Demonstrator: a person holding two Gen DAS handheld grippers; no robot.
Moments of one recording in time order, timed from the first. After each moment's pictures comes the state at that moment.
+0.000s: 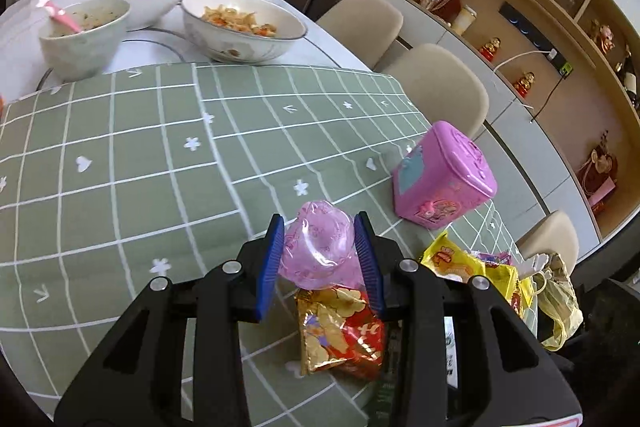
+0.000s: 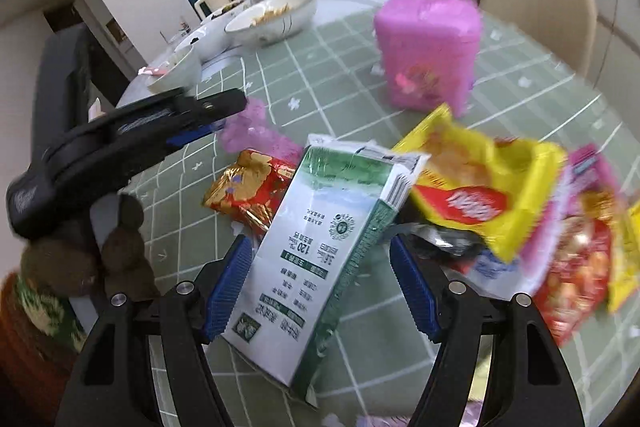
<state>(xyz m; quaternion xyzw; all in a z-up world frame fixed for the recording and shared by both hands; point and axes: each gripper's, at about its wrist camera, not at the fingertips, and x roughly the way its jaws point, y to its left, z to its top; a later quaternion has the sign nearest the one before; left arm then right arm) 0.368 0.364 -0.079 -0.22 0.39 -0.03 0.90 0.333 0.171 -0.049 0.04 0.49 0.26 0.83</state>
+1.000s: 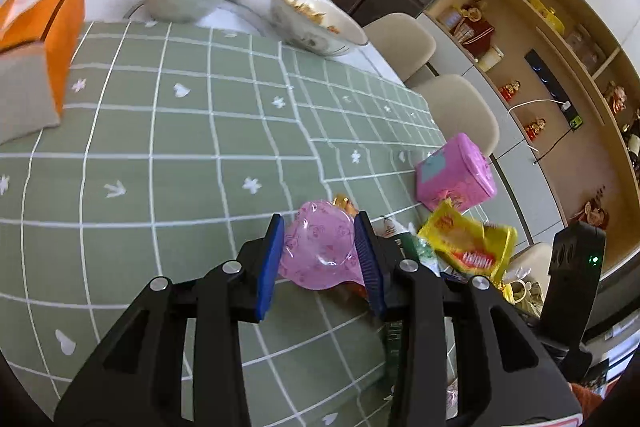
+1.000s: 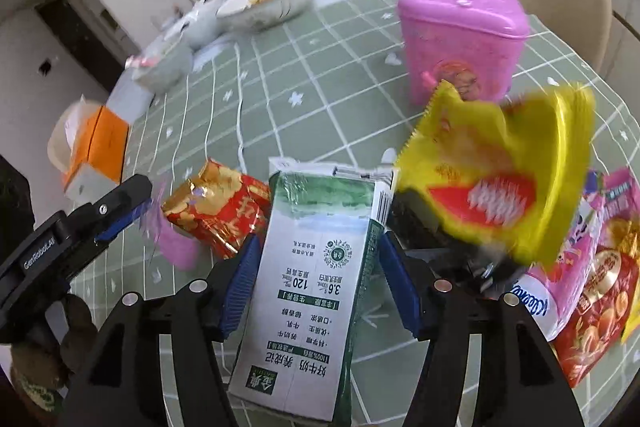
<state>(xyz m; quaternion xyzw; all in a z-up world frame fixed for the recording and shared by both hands) 0.295 0.405 -0.088 -0.31 0.38 0.01 0.87 0.357 0.196 -0.056 0.01 0.52 0.26 0.81</state>
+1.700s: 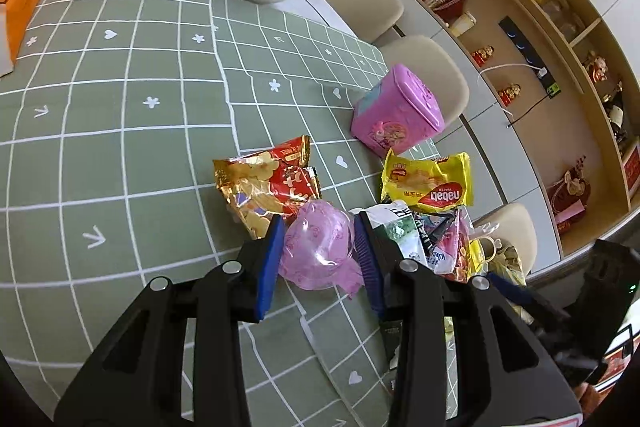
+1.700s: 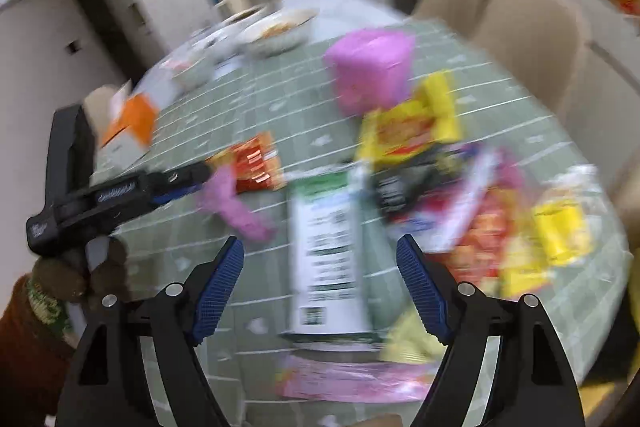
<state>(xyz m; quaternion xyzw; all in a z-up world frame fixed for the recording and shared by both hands) 0.284 0.321 -0.080 -0.31 0.41 -0.04 0.86 0.306 0.086 -0.006 -0.03 0.48 0.30 0.83</state>
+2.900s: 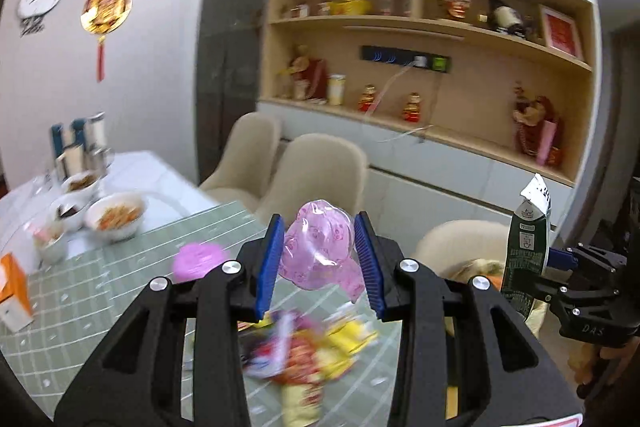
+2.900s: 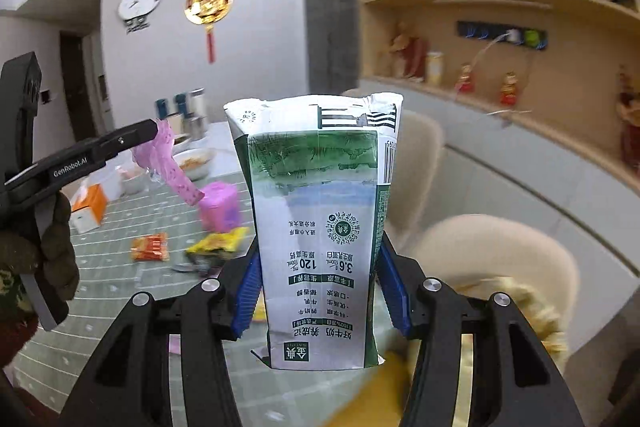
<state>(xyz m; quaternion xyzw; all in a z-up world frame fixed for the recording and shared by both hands) 0.265 0.041 0.133 -0.02 0.18 -0.10 0.98 0.233 -0.191 0.142 -0.03 0.24 0.17 0.95</state>
